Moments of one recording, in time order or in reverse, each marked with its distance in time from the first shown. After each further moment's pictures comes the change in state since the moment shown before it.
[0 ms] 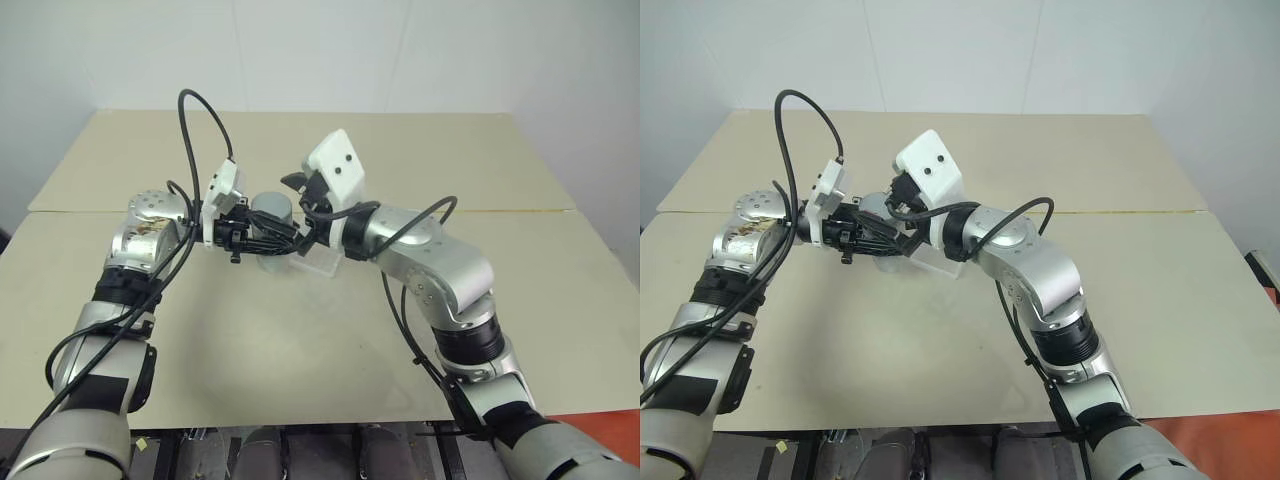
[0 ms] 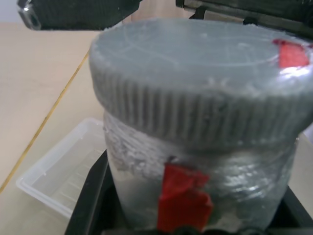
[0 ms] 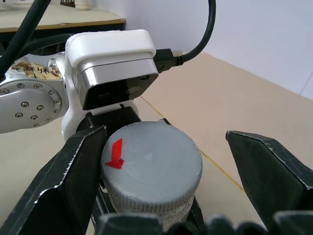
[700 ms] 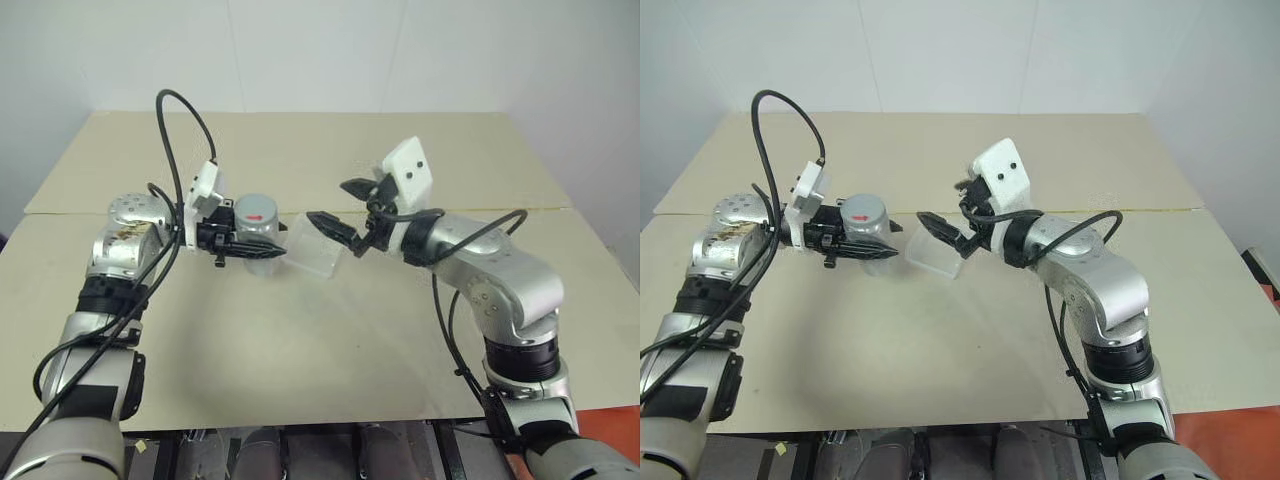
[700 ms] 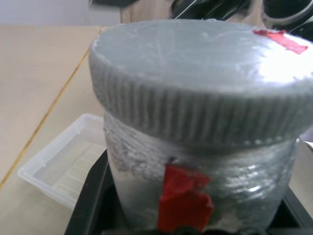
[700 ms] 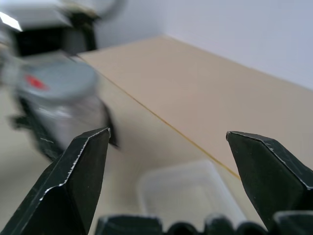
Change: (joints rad) left arm 0.055 0.022 0.078 -0.058 0.027 0.034 -0.031; right arm 0.114 -0.143 -0.167 -0.169 0.173 0.067 0.081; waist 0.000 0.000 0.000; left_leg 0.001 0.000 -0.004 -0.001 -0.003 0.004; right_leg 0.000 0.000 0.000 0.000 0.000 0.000
